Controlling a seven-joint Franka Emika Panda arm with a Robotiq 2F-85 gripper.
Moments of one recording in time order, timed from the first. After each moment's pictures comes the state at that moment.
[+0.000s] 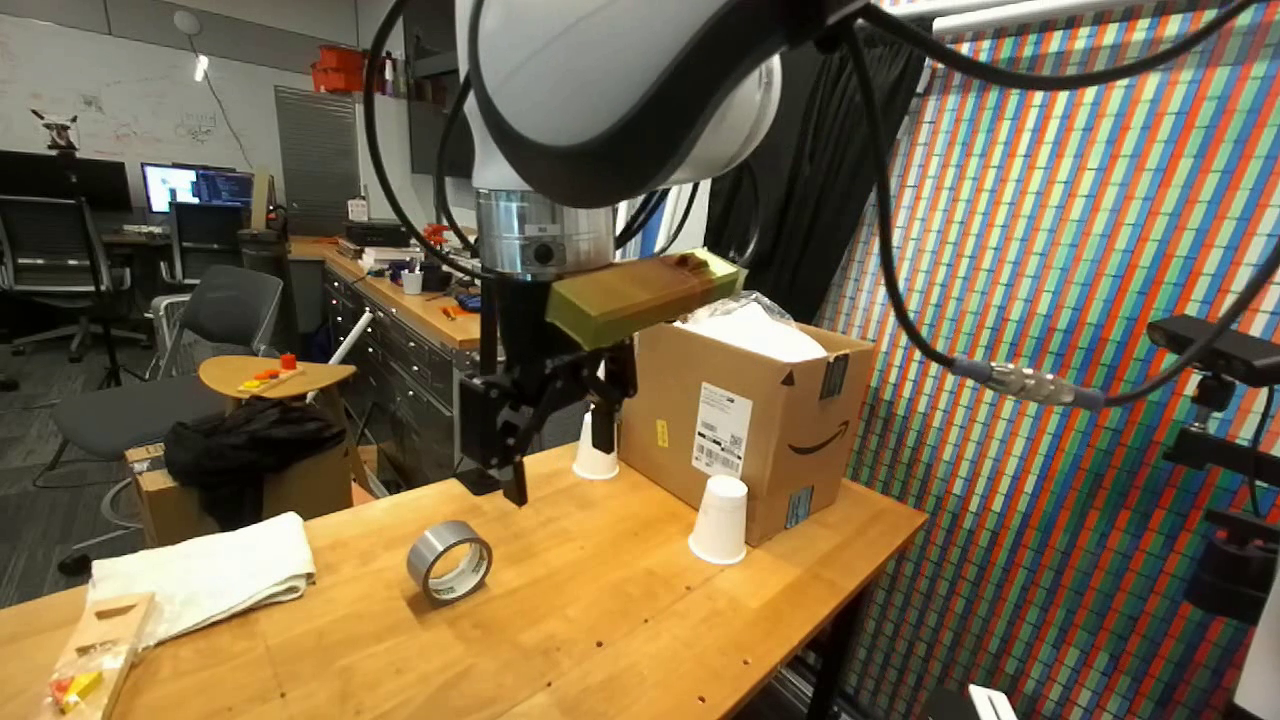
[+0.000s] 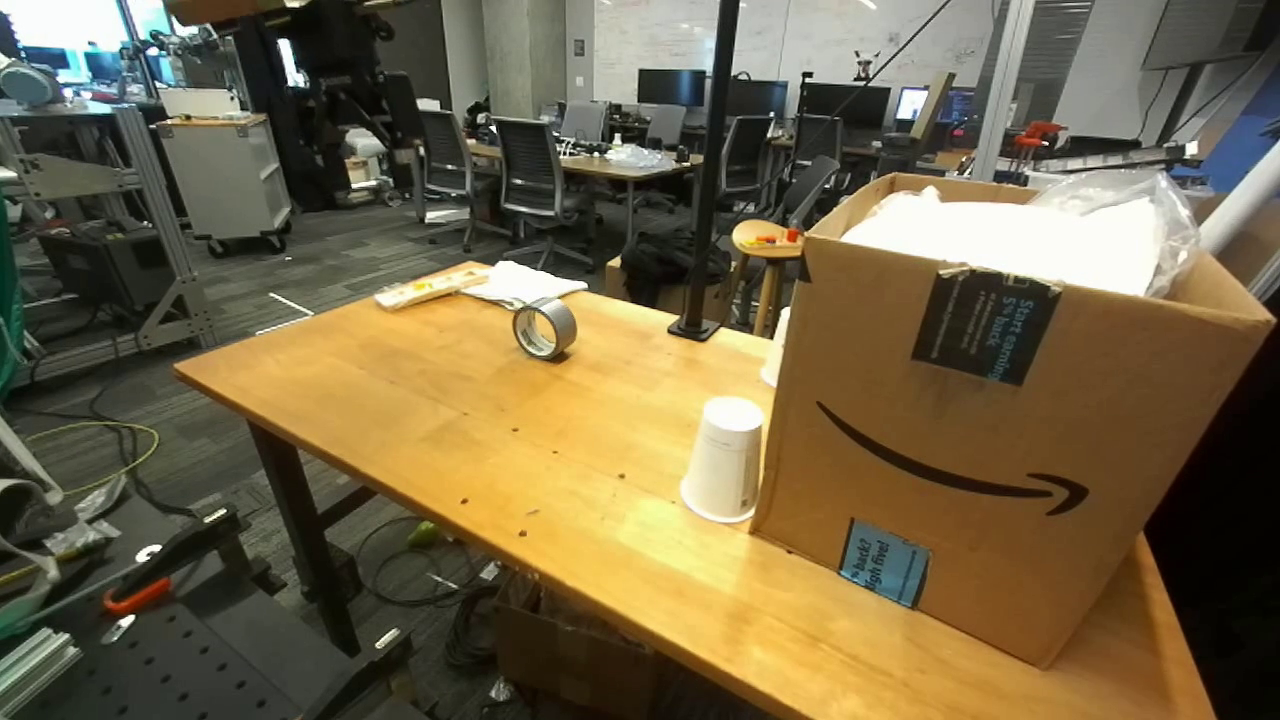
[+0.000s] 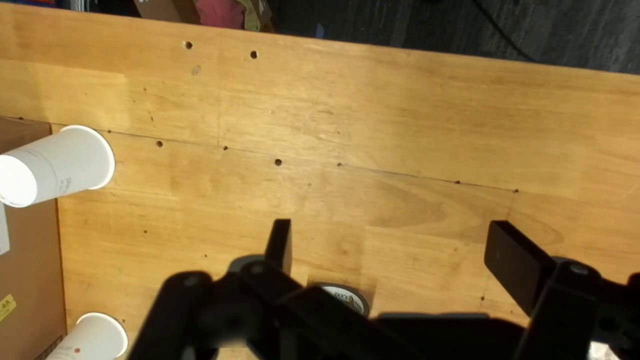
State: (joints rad) arm 0.12 -0.24 0.26 -2.32 -0.10 2.06 0.28
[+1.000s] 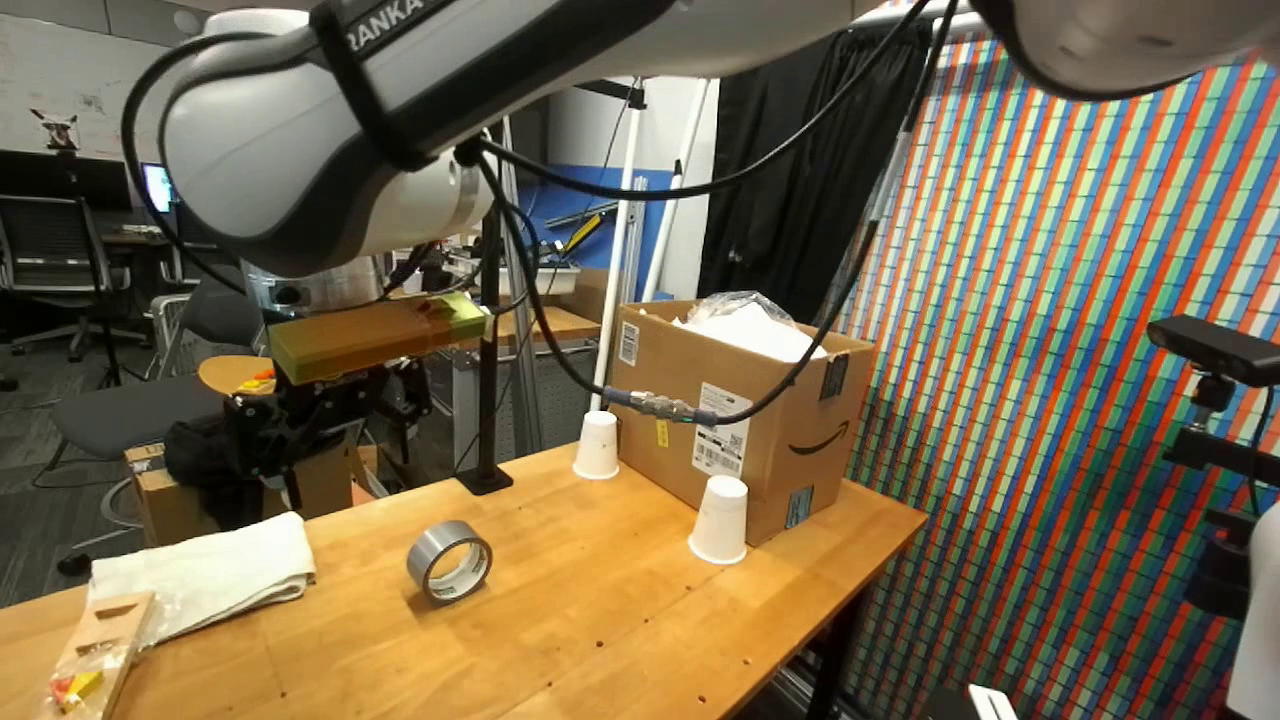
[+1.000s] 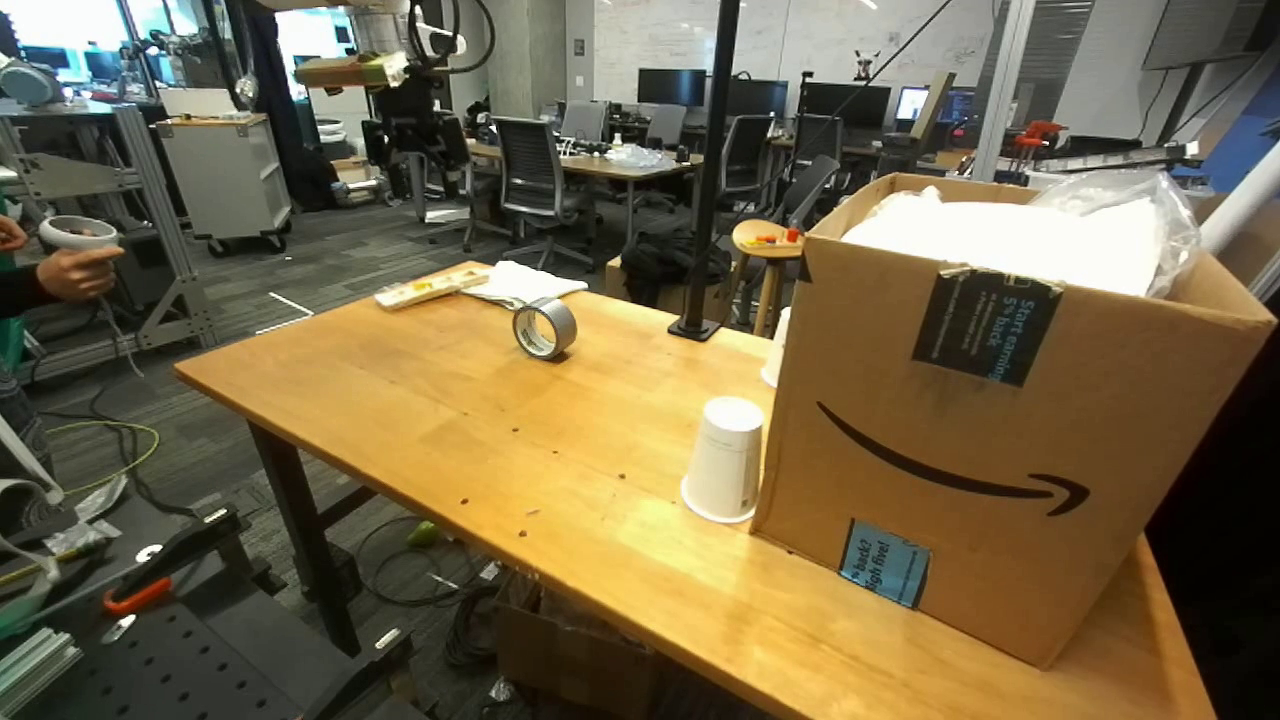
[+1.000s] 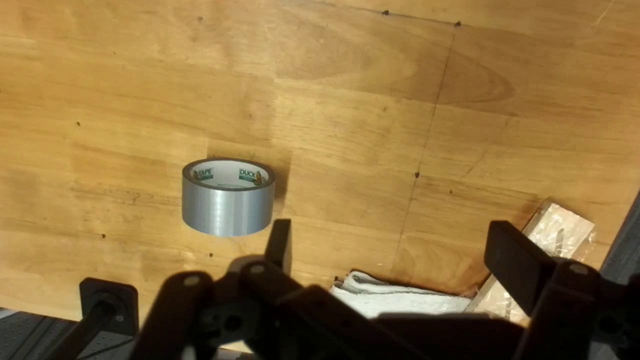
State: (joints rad) arm 0.25 0.33 0.23 -1.77 -0.23 2.11 0.40
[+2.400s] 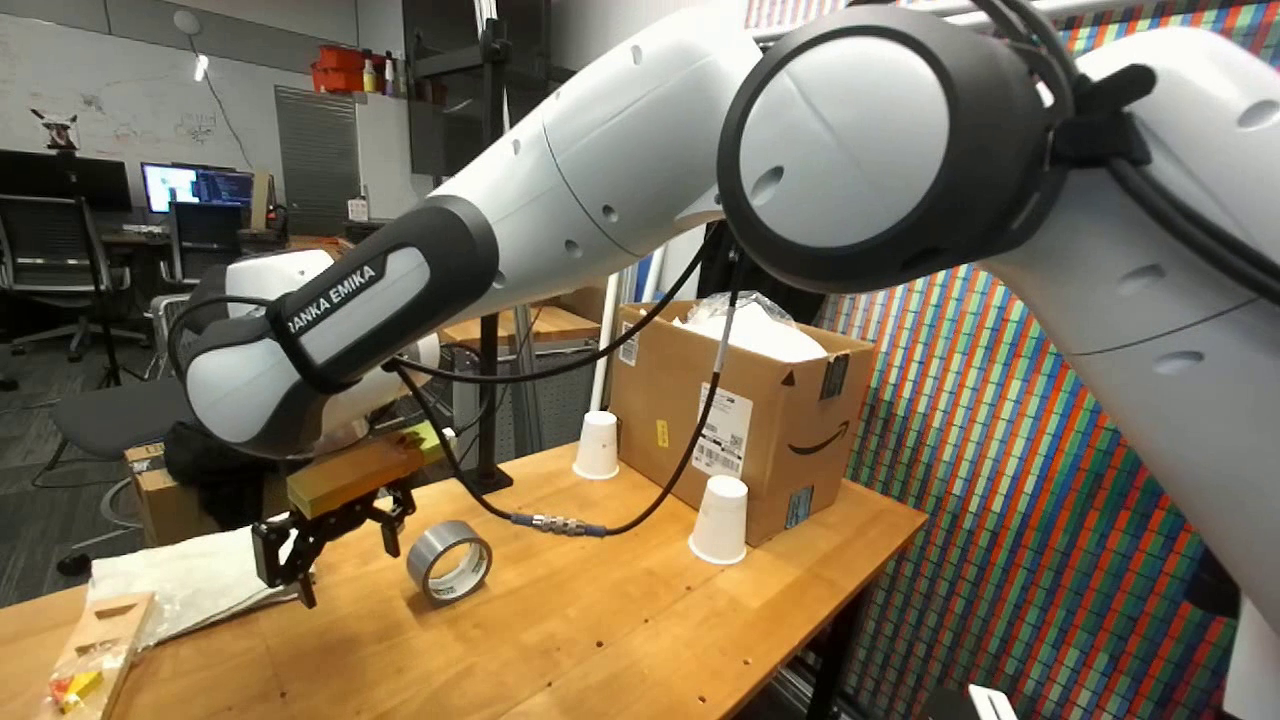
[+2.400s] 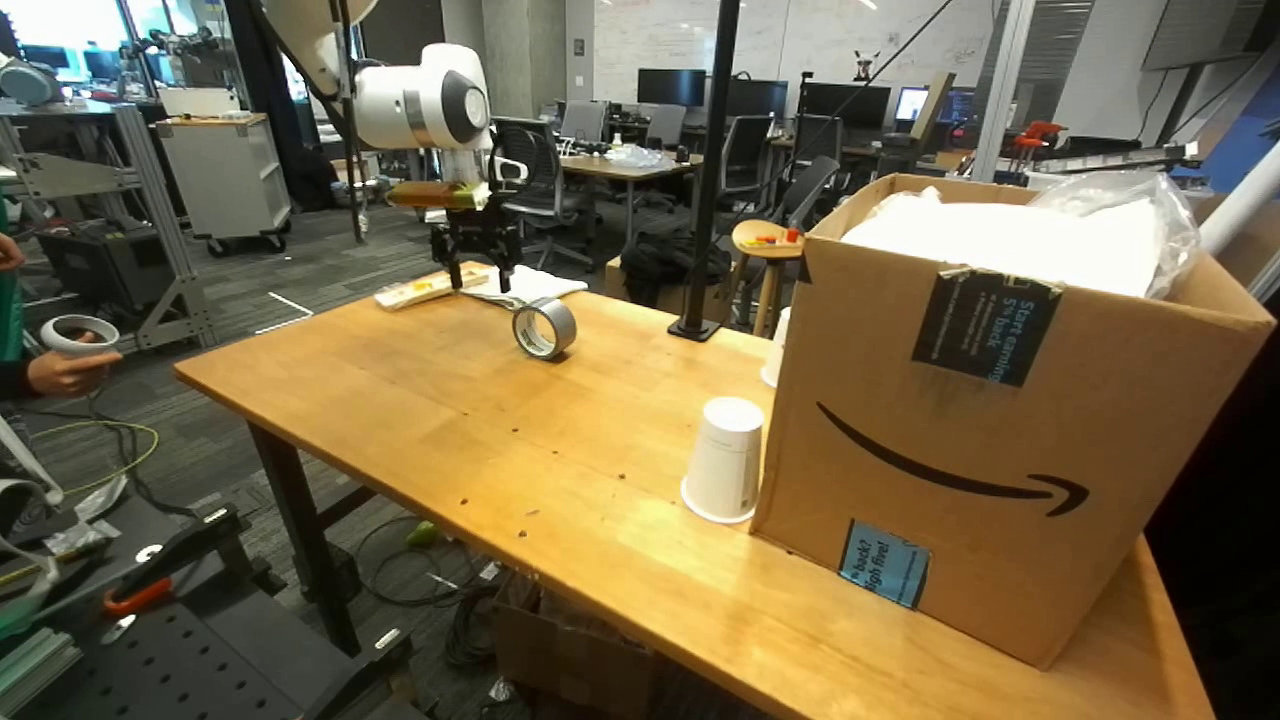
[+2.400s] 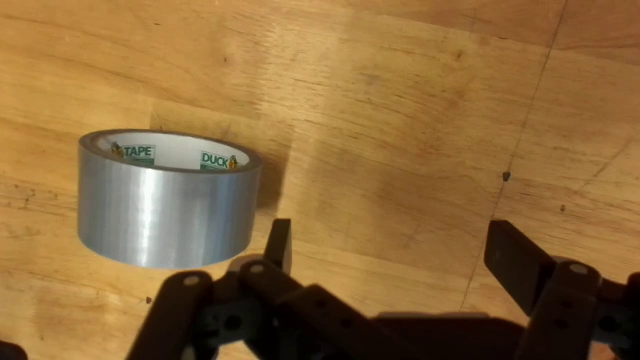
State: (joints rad) arm 0.31 0.79 0.10 -1.41 -0.20 2.11 0.26
